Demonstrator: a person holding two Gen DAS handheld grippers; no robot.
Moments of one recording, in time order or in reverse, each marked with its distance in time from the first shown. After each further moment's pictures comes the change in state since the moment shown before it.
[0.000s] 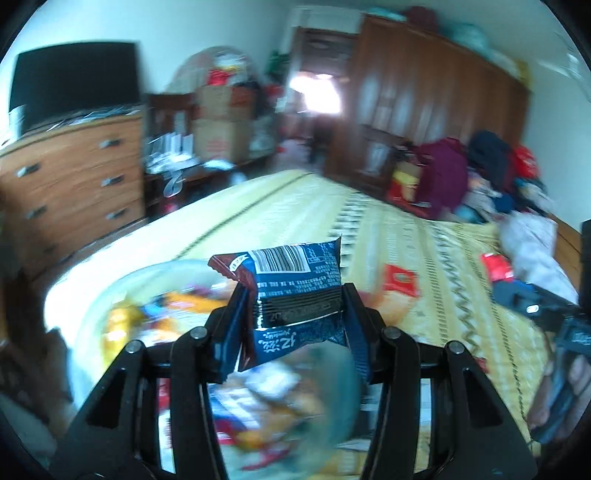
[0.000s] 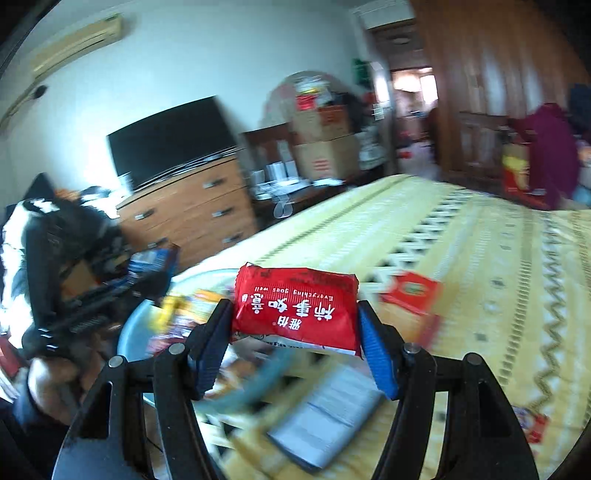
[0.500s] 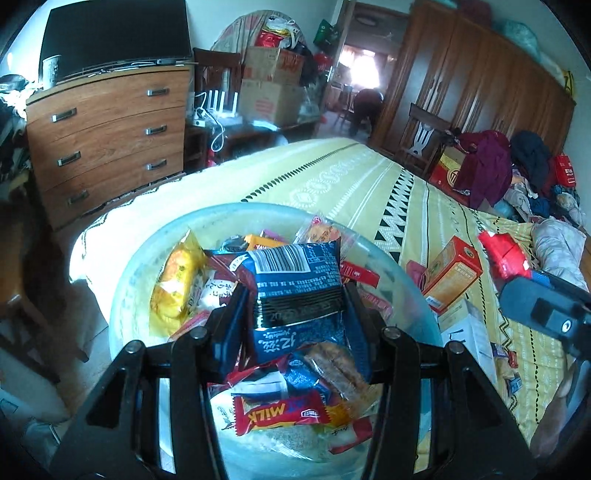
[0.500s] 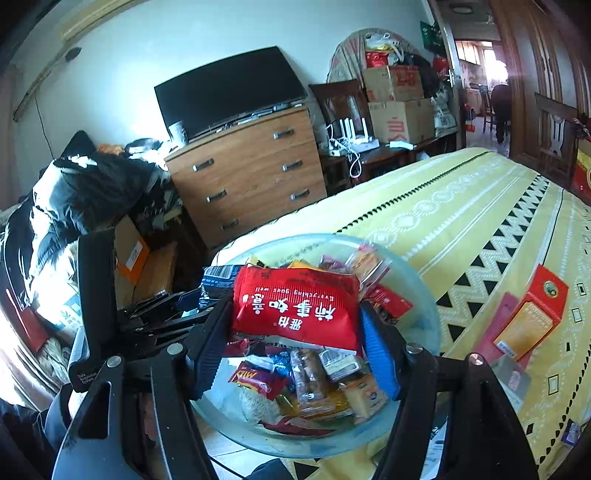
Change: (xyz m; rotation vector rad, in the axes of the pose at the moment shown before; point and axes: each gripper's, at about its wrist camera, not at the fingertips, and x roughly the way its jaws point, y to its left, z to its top) left arm 0.025 0.060 -0.036 -0.075 0.112 0.088; right arm 0.111 0.110 -0.014 -0.075 0.167 0.179
